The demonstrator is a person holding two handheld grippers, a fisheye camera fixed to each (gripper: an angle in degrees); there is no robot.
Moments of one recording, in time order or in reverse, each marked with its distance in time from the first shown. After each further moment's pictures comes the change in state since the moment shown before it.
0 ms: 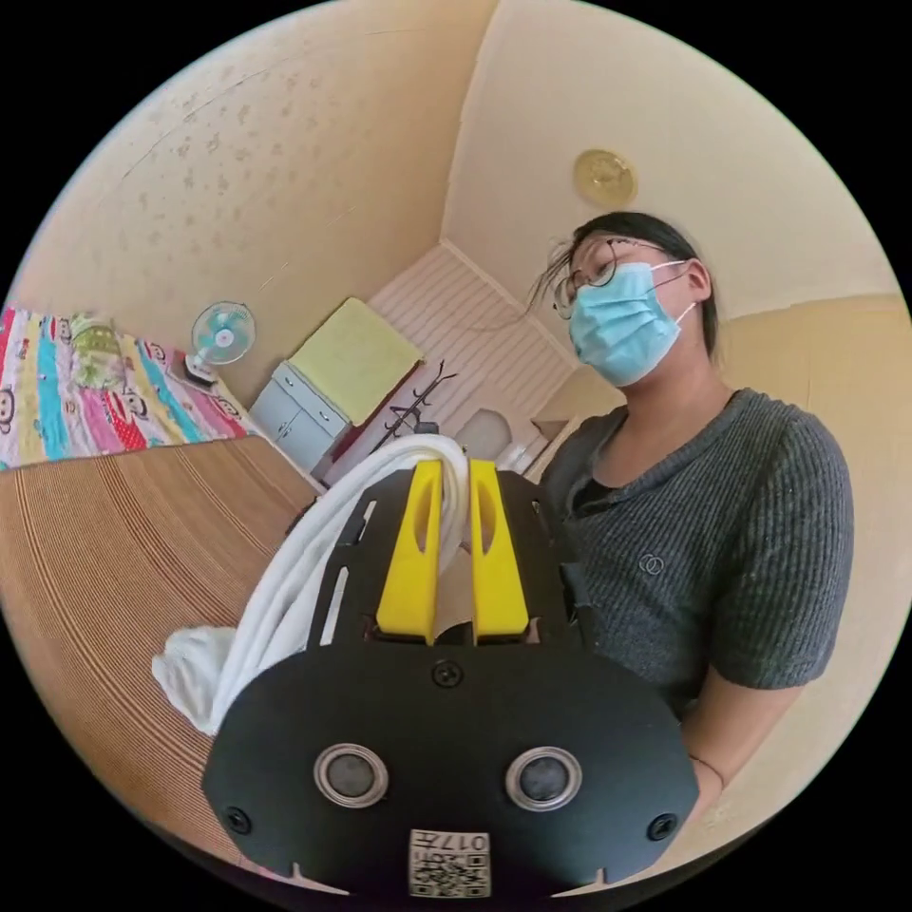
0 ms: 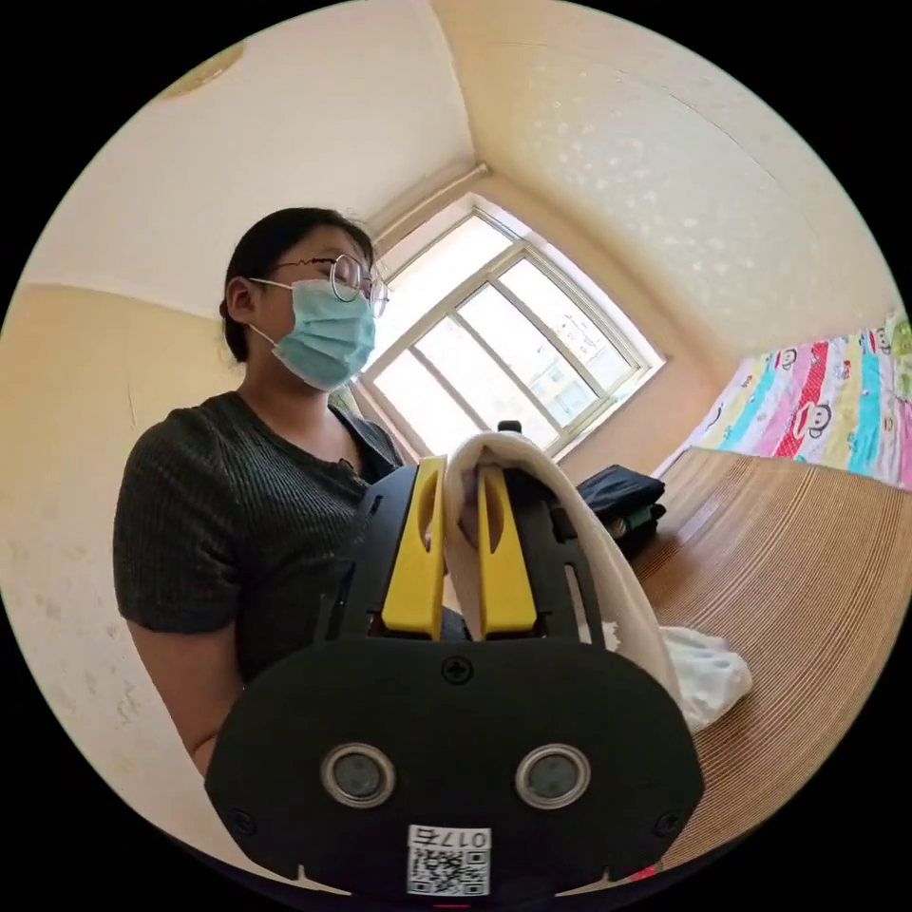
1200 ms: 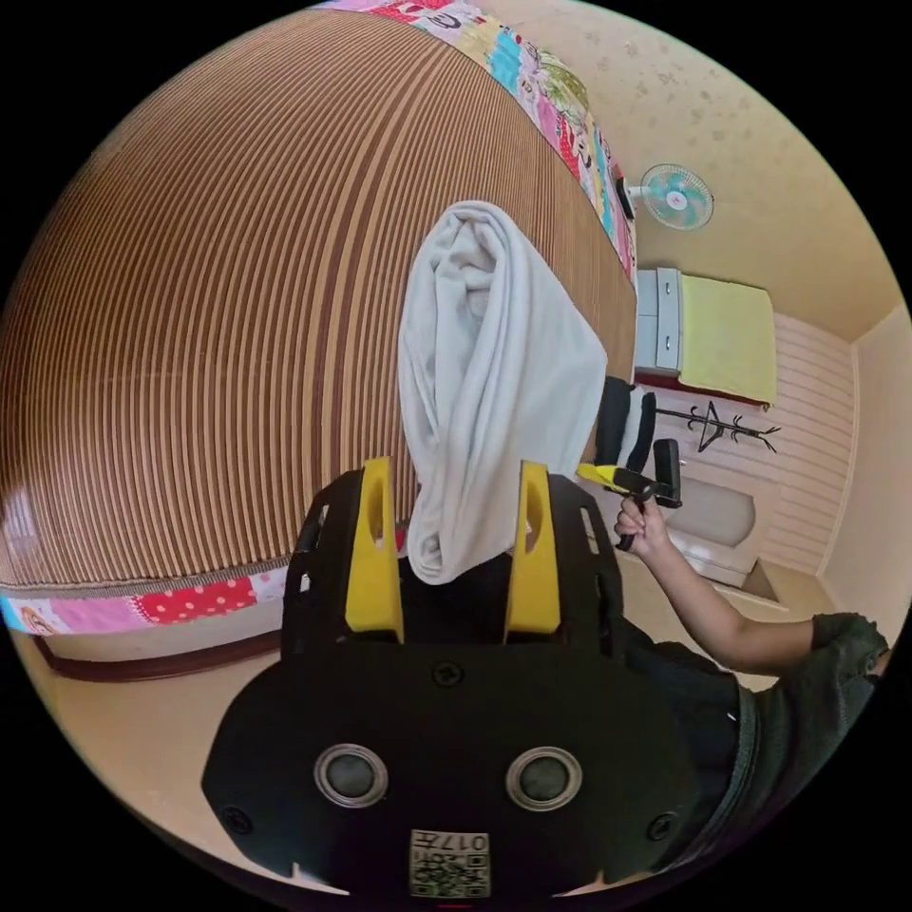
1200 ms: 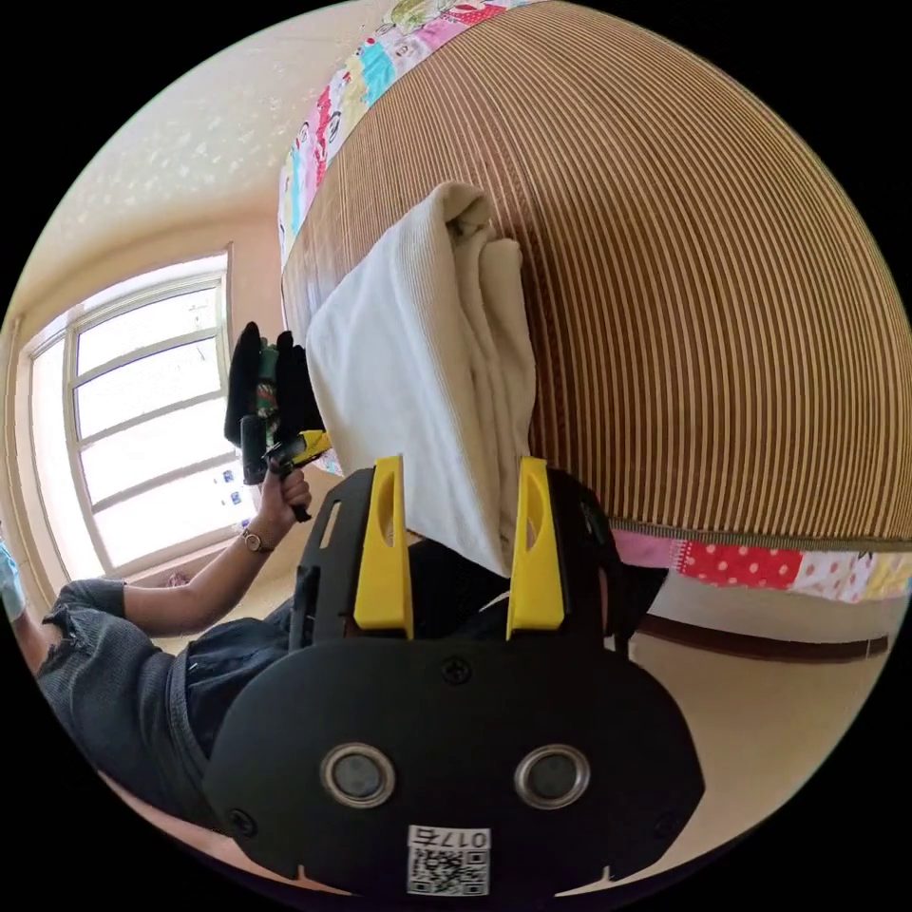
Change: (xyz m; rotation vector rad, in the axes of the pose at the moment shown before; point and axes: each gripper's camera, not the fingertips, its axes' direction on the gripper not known) left arm -0.326 0.264 0.065 -0.303 -0.662 -1.060; right arm 0.299 0.278 0.011 -0.282 0.654 1.113
